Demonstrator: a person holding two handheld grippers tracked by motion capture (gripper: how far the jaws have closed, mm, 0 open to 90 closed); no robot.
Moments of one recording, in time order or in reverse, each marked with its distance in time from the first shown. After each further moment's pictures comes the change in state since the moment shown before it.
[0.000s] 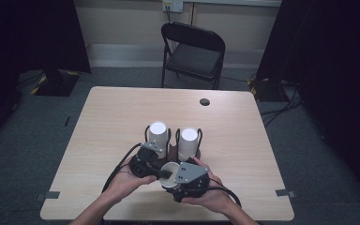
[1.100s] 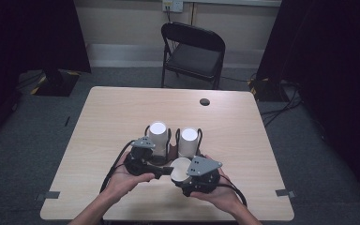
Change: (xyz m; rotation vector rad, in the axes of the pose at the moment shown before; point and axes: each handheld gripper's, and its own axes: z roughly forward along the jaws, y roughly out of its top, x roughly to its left) left arm -0.004 -0.001 -0.019 -0.192 0.076 0.031; right arm -0.018 -0.016 -0.016 -0.006 -0.052 0.122
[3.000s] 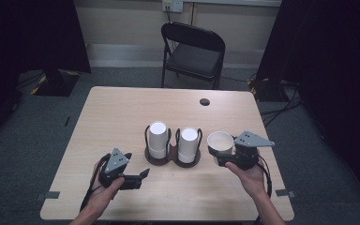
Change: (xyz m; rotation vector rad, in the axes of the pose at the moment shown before) left arm 0.005 -0.066 -0.036 -0.154 0.388 0.038; right arm -0.087 -0.029 -0.065 -0.149 -0.244 0.325
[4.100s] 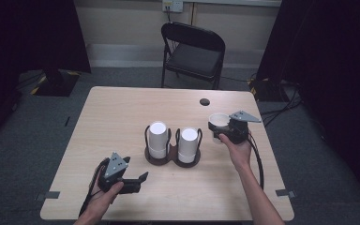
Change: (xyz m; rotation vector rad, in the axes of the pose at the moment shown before) left arm -0.003 -0.009 -0.003 -0.005 0.020 0.001; right arm -0.066 -0.006 0.083 0.014 -0.169 0.161
